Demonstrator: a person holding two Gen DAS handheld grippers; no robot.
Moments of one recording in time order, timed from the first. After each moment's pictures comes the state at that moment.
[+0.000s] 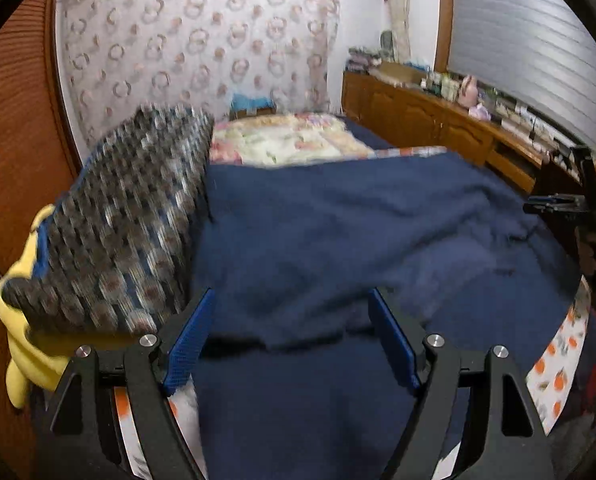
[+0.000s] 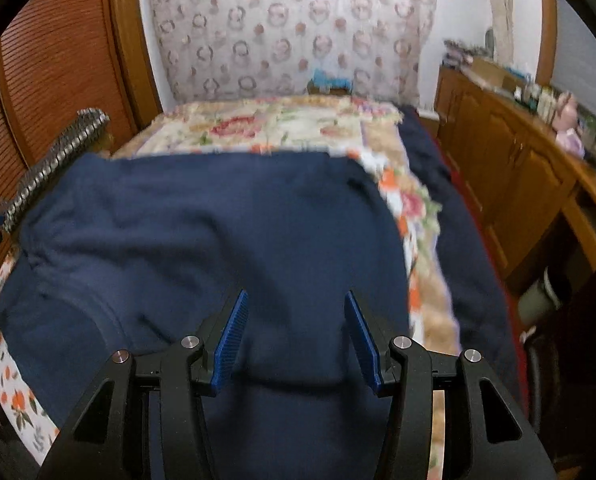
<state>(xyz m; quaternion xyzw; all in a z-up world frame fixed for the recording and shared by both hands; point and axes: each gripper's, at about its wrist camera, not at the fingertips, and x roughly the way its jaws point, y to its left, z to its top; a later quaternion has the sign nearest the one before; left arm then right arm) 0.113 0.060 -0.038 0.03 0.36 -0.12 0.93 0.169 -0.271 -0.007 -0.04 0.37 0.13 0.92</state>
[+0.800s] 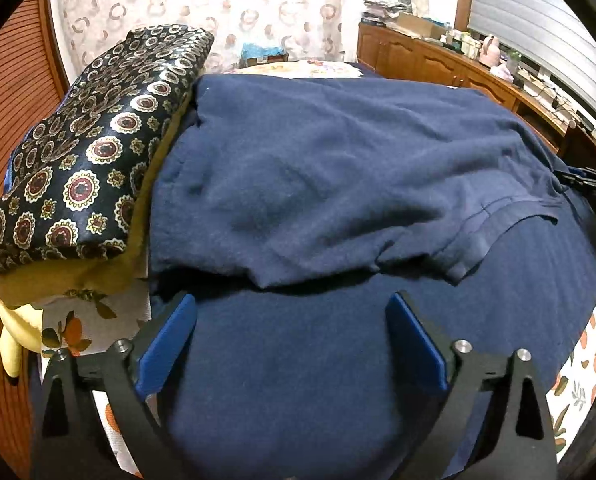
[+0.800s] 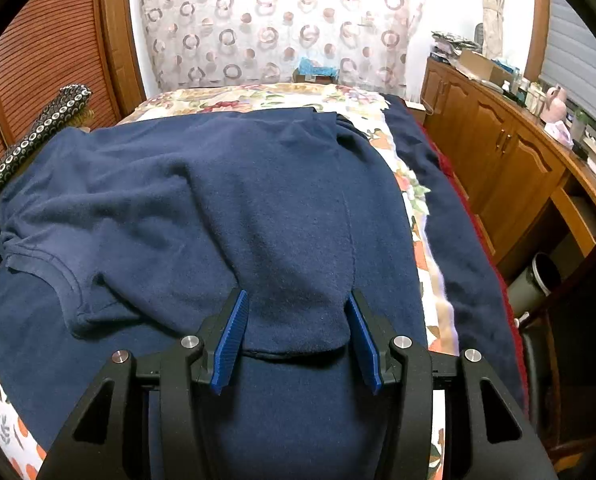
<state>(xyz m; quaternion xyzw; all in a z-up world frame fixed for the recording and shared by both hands) 0.130 0.040 -0.090 0.04 0.43 -0.08 0.90 0.165 -0.277 -0.026 -0.06 0.37 0.10 0.92</state>
